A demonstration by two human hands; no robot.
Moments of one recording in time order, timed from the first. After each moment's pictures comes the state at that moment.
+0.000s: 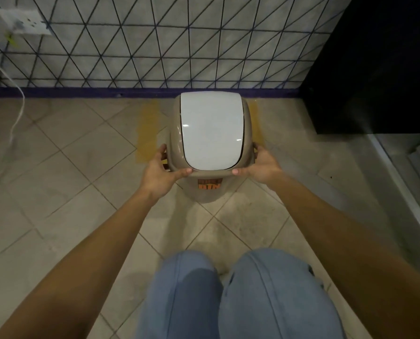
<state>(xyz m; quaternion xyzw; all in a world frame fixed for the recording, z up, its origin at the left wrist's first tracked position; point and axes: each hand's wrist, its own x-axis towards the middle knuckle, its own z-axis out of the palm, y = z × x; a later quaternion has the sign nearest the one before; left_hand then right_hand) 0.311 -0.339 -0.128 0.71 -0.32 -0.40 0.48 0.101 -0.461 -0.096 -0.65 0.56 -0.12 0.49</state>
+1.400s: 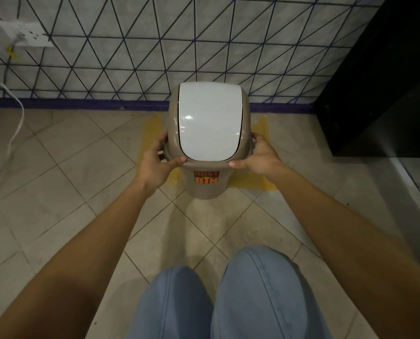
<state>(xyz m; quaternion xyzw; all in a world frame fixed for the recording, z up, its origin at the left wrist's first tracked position) 0.351 -0.418 -0.130 0.71 -0.34 -0.34 0.51 0.148 -0.550 -0.101 -0.67 0.54 -0.14 0.49</state>
